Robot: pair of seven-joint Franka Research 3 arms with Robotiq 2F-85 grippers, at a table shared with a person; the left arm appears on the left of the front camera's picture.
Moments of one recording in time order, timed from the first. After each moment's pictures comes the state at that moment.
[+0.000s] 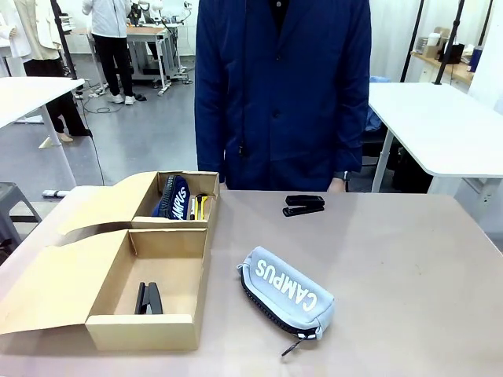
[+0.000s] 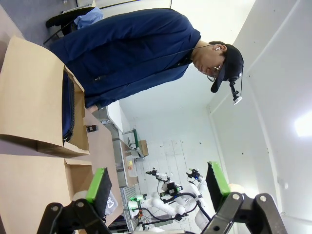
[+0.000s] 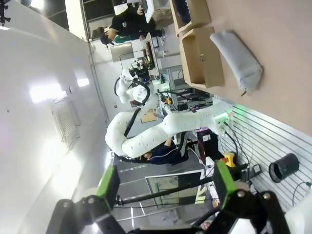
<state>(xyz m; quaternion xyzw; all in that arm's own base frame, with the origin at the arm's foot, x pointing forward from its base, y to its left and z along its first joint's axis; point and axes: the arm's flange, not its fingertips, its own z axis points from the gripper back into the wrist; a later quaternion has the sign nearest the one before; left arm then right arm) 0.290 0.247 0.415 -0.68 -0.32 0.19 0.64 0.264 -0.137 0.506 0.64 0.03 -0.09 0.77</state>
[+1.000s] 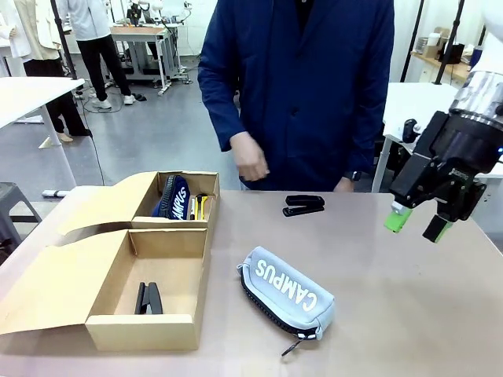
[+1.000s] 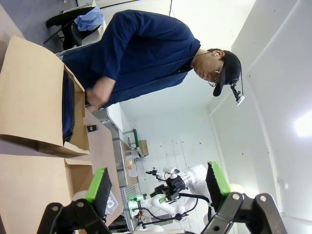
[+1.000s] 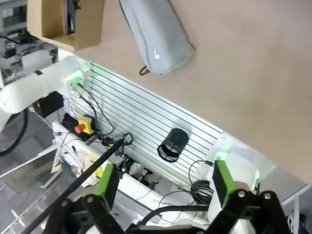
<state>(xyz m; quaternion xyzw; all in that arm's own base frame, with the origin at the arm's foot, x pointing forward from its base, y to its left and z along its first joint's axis) 0.291 0.247 0.415 -0.68 -0.32 0.18 0.64 0.322 0.132 0.525 0.23 0.11 0.16 0.95</state>
